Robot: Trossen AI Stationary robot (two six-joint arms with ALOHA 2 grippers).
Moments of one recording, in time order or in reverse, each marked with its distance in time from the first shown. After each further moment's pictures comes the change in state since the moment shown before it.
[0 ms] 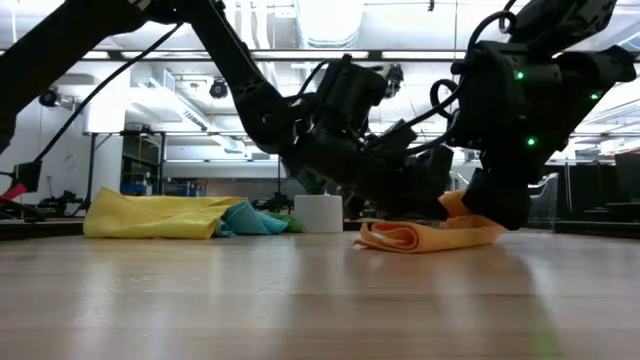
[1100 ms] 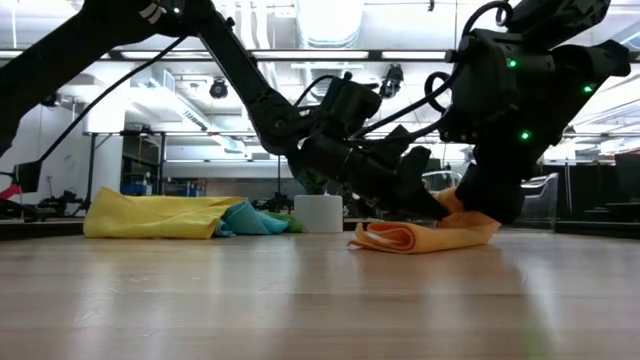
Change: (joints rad) left arm 0.122 0.002 0.047 -0.070 0.362 0.136; right arm 0.002 -0.001 0.029 0.012 -0.011 -0.026
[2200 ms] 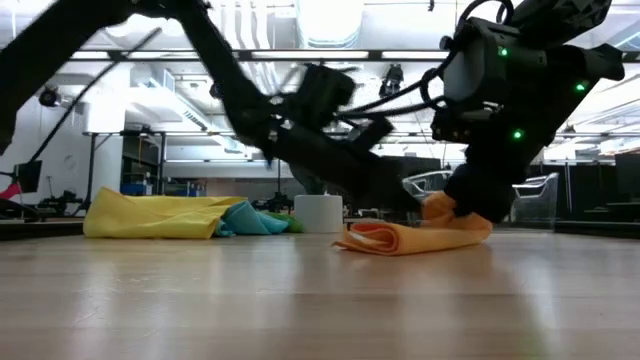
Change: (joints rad) left arm -0.028 -0.125 -0.197 0.085 -0.157 0.282; right arm 0.000 -0.001 -0.006 0.130 -0.061 -0.027
